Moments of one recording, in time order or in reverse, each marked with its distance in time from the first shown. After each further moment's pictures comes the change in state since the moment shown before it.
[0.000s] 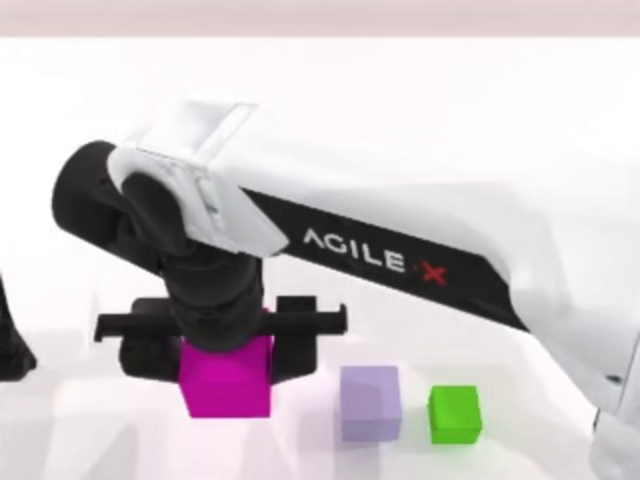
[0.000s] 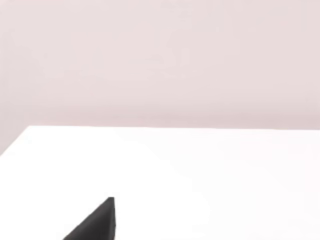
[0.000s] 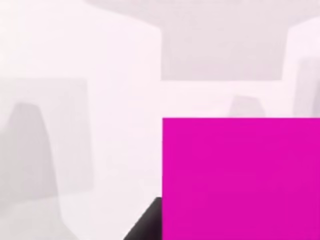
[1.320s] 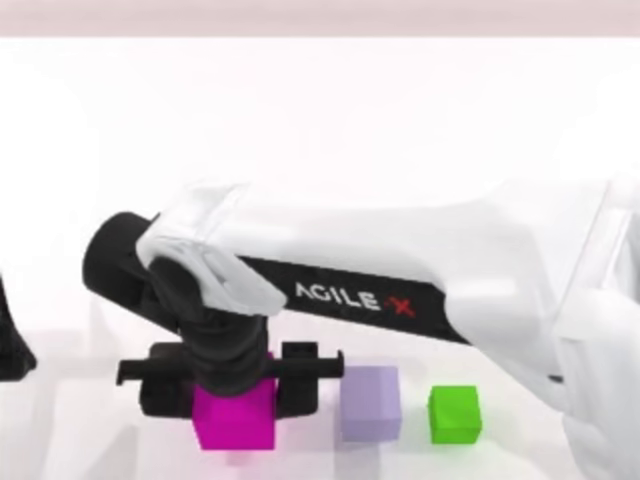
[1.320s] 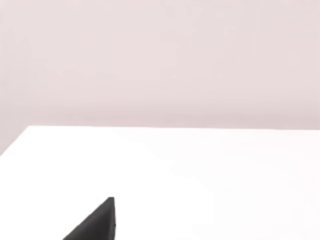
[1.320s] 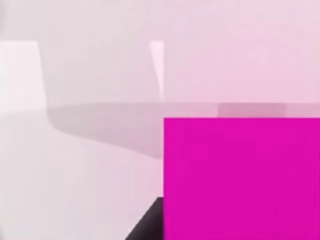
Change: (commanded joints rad) left arm 0.000 0.000 0.000 0.000 0.000 0.000; right arm 0.002 0.027 -0.231 0.258 0.000 0.002
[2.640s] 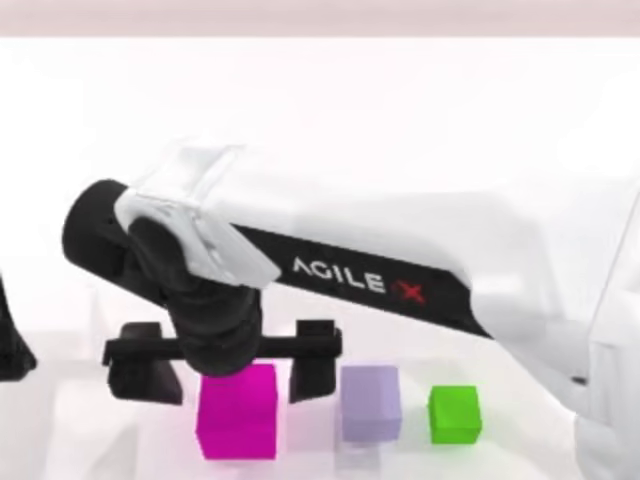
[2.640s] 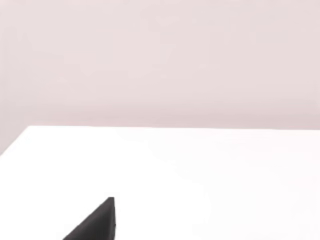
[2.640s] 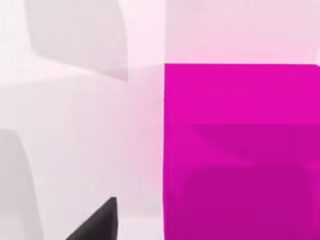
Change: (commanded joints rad) left arm 0.000 0.000 0.000 0.000 0.000 0.000; right arm 0.005 -0.011 0.133 -0.149 0.001 0.001
